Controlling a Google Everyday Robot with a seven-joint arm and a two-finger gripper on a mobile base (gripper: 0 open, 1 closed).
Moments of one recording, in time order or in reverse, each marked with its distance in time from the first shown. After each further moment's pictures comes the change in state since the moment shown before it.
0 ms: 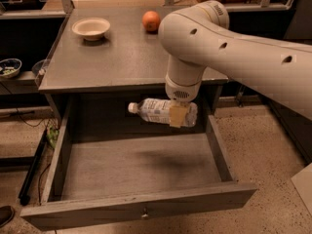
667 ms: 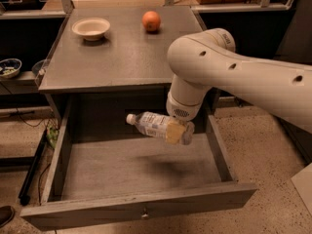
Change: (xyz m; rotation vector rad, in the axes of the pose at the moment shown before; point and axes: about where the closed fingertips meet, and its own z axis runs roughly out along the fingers) arm 0.000 0.036 0.032 -0.062 -0.082 0.090
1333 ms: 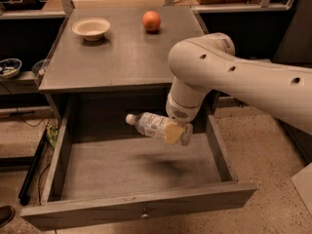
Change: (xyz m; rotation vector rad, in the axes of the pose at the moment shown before) arm -0.001 -0.001 0.010 -0.006 -0.017 0.014
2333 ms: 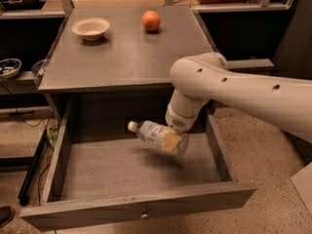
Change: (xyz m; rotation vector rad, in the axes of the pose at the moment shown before) arm 0.004 0.000 0.053 -0.064 -0.021 0.070
